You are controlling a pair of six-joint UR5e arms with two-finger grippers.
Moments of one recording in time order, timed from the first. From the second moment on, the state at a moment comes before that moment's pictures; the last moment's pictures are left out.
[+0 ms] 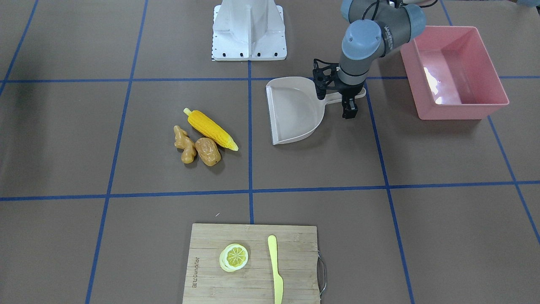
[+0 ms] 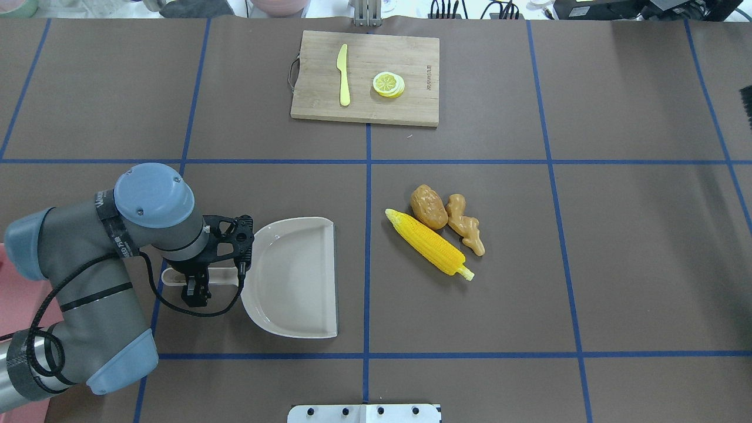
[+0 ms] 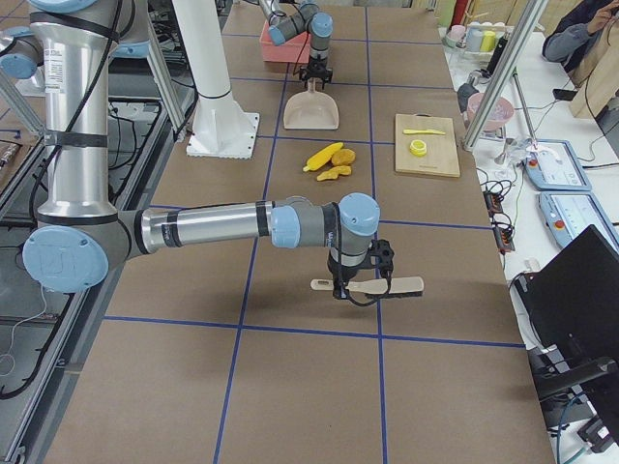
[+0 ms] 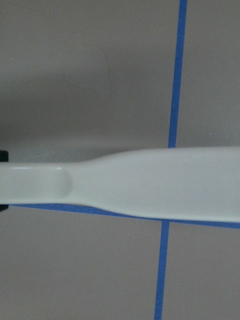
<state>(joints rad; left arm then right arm) -0.53 -1.90 -1.90 -1.46 -1.96 0.38 1.43 -1.63 1.79 -1.66 2.34 0.06</state>
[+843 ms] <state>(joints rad) -0.56 -1.93 -1.97 -1.36 -1.97 0.40 1.40 -1.62 1.84 -1.72 2.31 0.06</state>
